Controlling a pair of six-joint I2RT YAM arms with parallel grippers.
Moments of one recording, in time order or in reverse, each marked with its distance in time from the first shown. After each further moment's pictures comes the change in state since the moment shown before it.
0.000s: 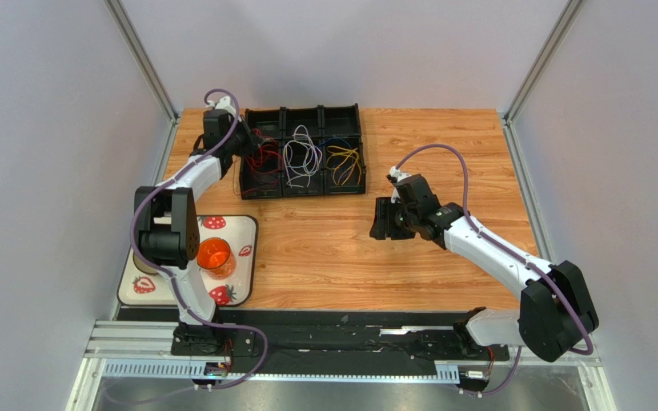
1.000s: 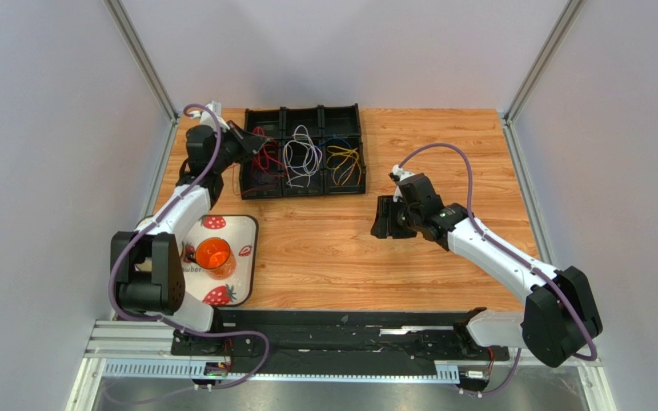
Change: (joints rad) left arm -0.023 -0.353 -0.329 0.235 0.123 -0.220; right arm -0.005 -0.031 0.000 -0.005 0.005 0.000
